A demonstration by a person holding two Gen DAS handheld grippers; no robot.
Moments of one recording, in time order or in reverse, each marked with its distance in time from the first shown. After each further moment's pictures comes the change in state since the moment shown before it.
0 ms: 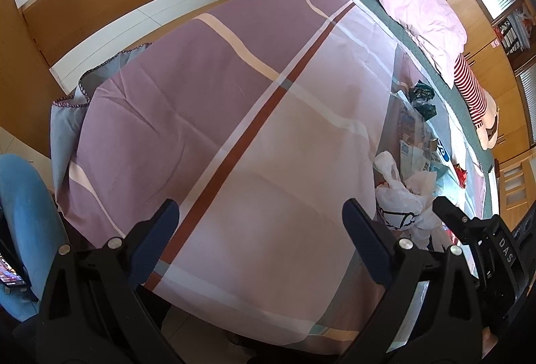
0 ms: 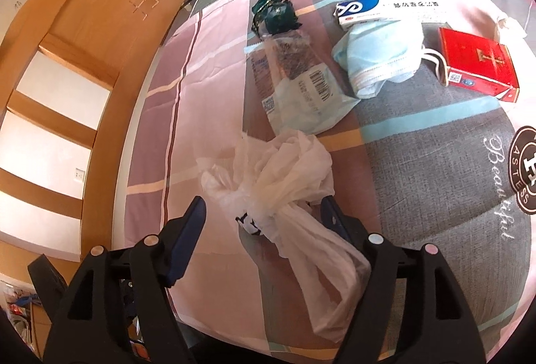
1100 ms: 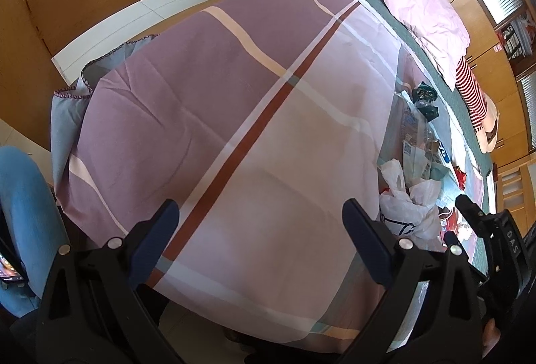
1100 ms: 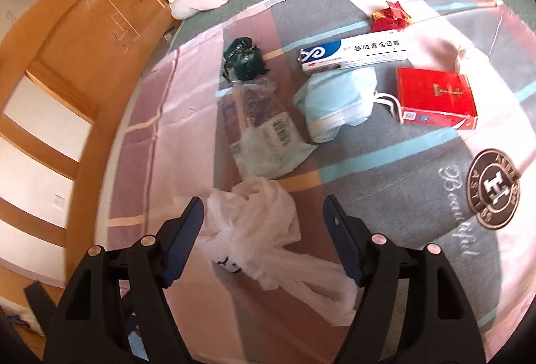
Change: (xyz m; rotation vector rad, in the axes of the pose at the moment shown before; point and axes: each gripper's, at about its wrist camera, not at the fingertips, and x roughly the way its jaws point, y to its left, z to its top) left arm 0.003 0.007 -0.002 -0.020 0.020 -0.008; right arm -0.021 -0.010 0.009 0.011 -0.140 -0.126
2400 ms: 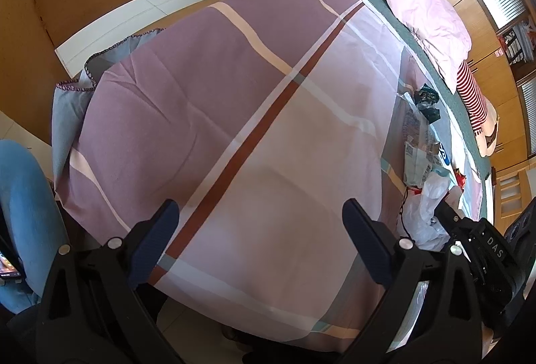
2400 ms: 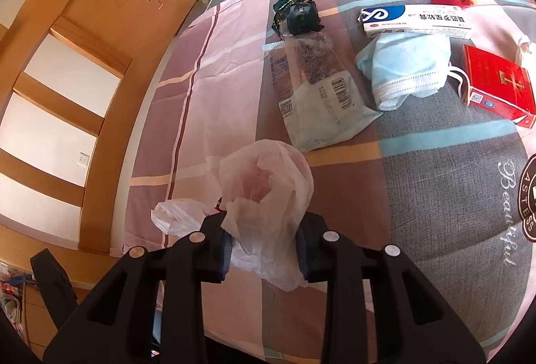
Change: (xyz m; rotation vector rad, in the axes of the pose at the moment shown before) left arm -0.002 0.008 -0.002 -0.024 0.007 -0.007; right arm 0.028 0.022 -0.008 -0.088 0.159 0.164
